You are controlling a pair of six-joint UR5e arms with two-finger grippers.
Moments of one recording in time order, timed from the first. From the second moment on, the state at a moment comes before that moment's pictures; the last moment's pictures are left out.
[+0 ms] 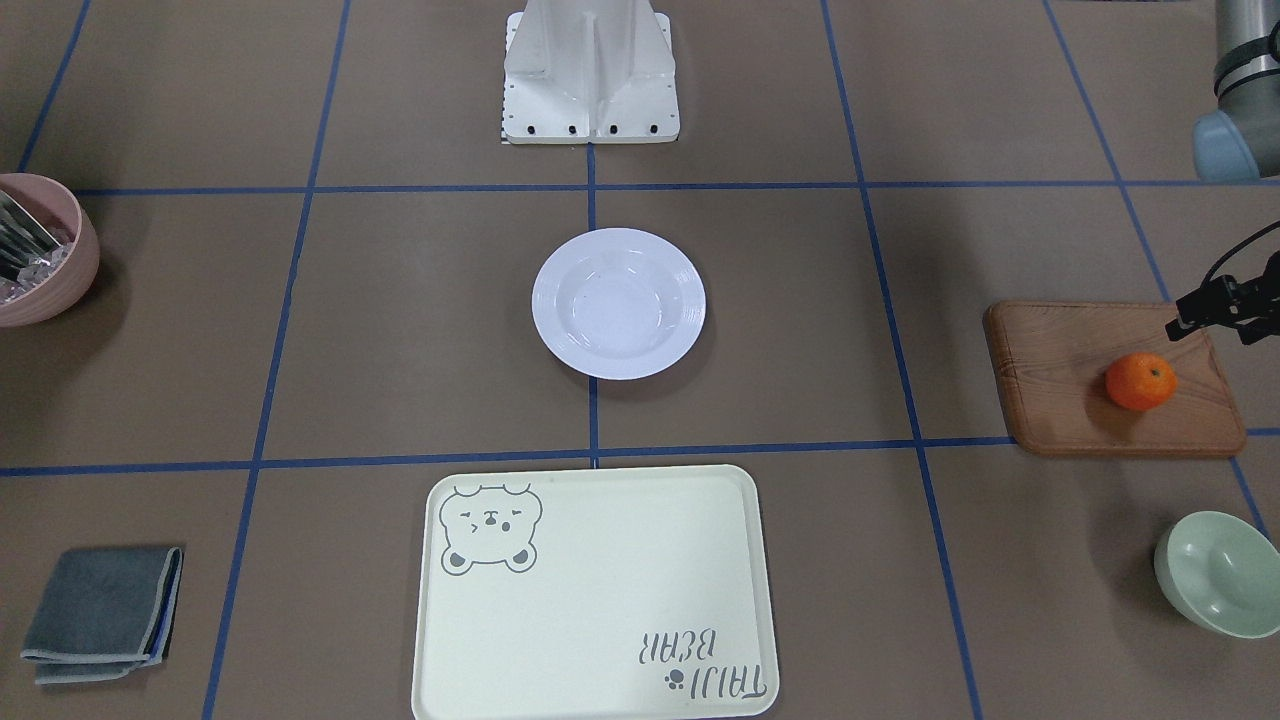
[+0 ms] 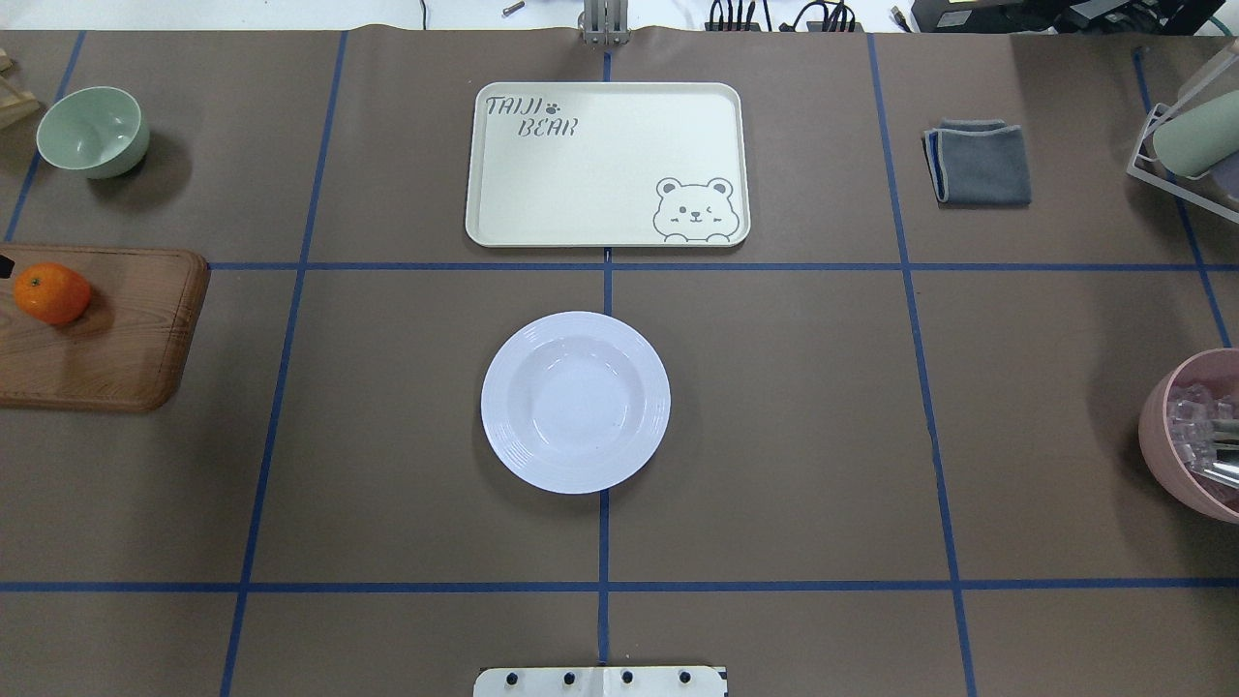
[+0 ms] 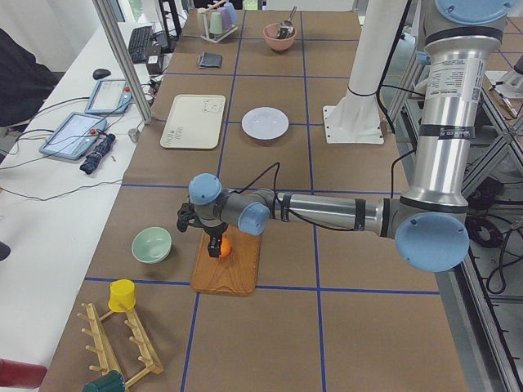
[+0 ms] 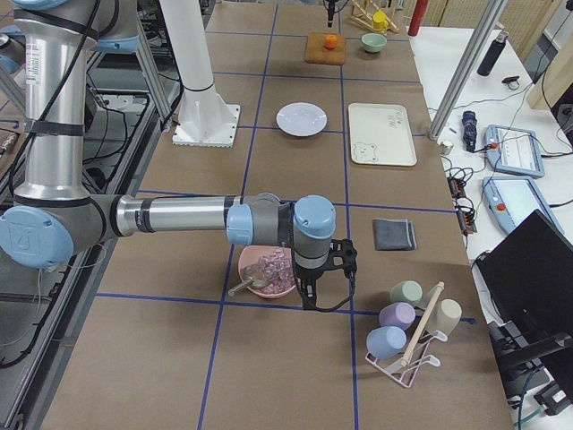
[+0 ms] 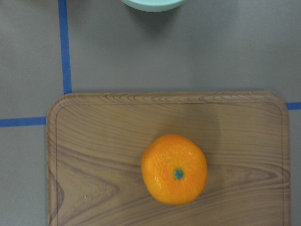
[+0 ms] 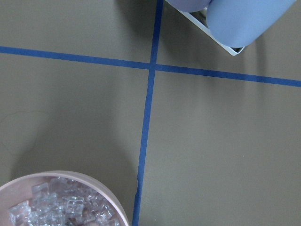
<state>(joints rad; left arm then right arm) -1.28 -1.66 -1.49 -1.91 -2.37 -0.40 1.57 -1.68 1.76 -1.64 2.30 -0.09</state>
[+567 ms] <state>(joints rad) -1.20 -1.72 -1.40 -1.95 -2.32 -0.43 1.57 -1.68 1.76 -1.64 2.30 -0.09</state>
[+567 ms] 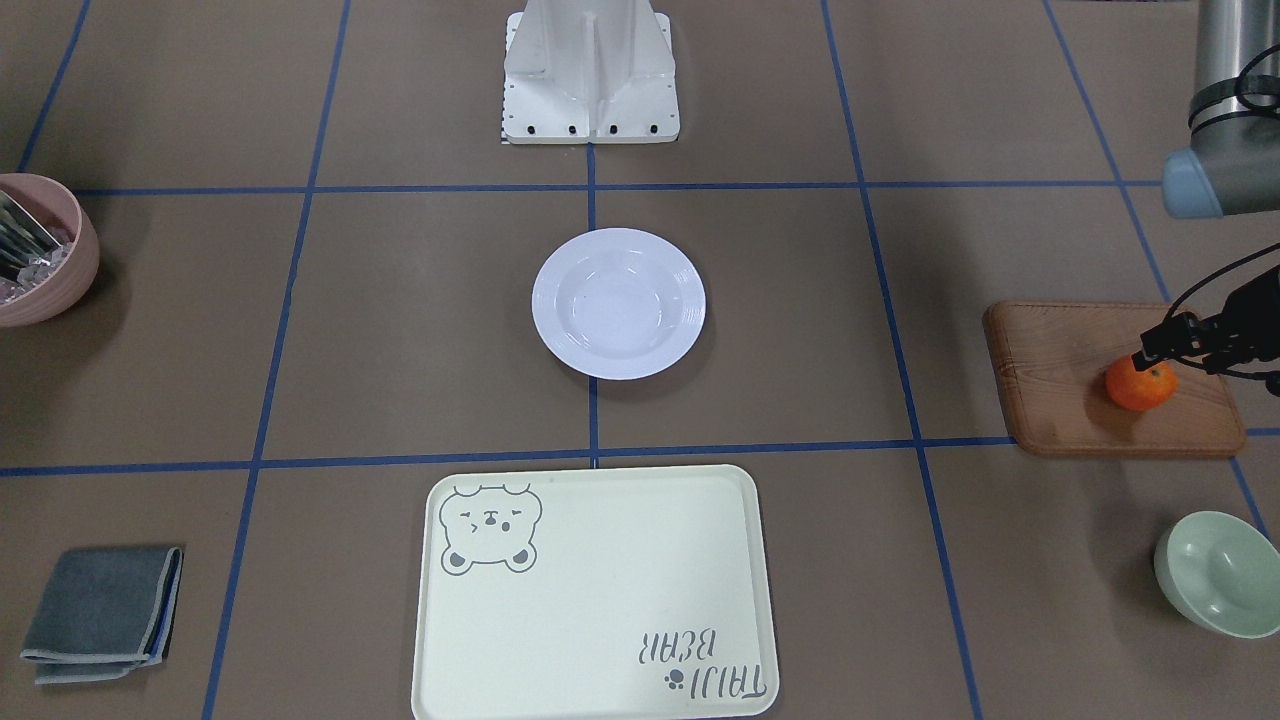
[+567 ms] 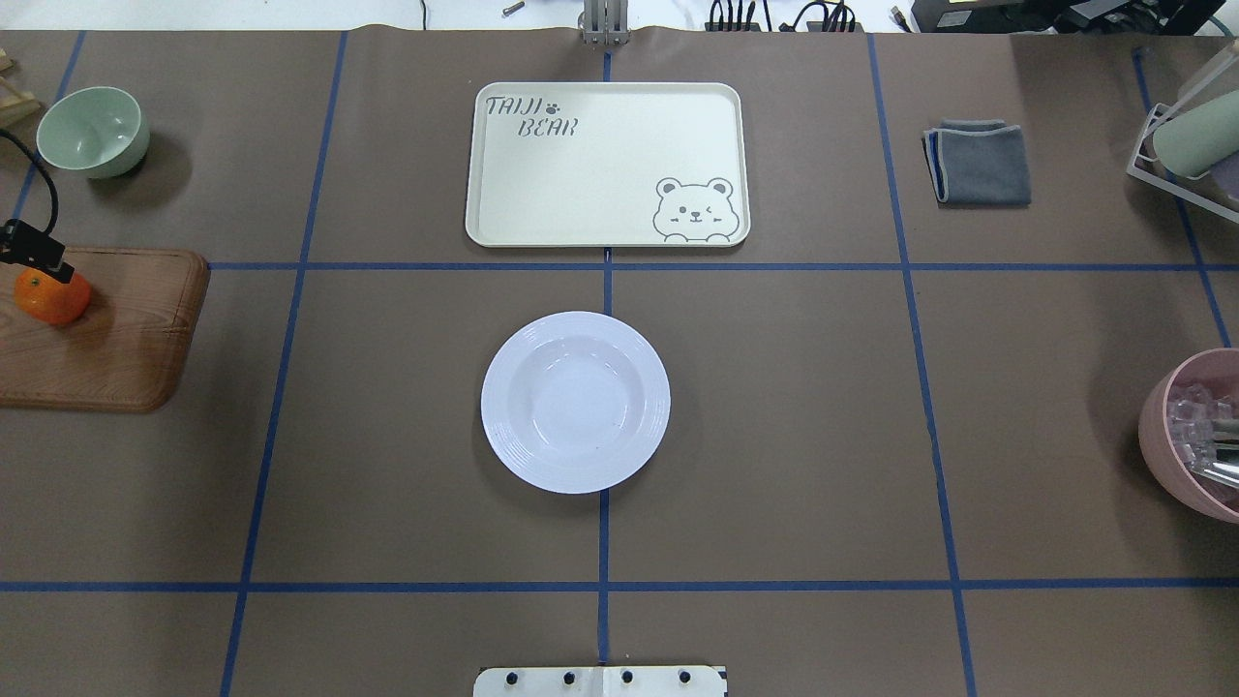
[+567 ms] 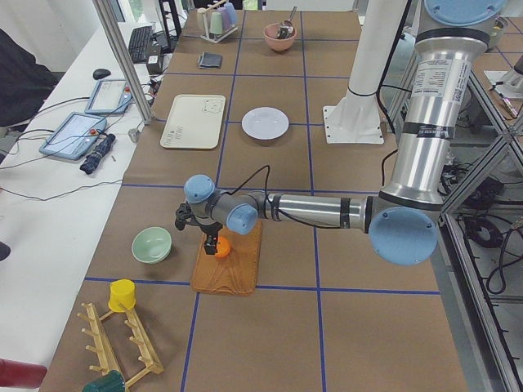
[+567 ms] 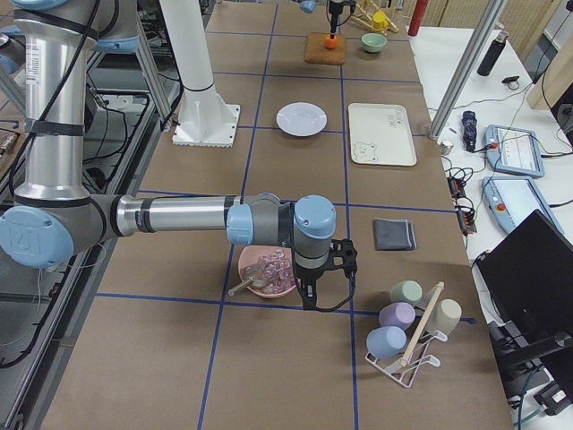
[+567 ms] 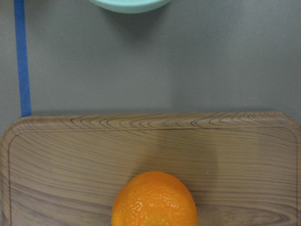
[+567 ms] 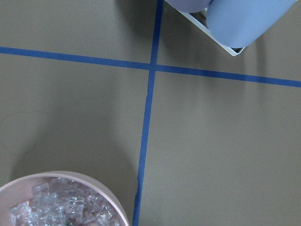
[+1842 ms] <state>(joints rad) -1.14 -1.80 -1.54 -1.76 -2.33 -0.52 1.55 -1.65 1.76 -1.64 2.30 -0.09</state>
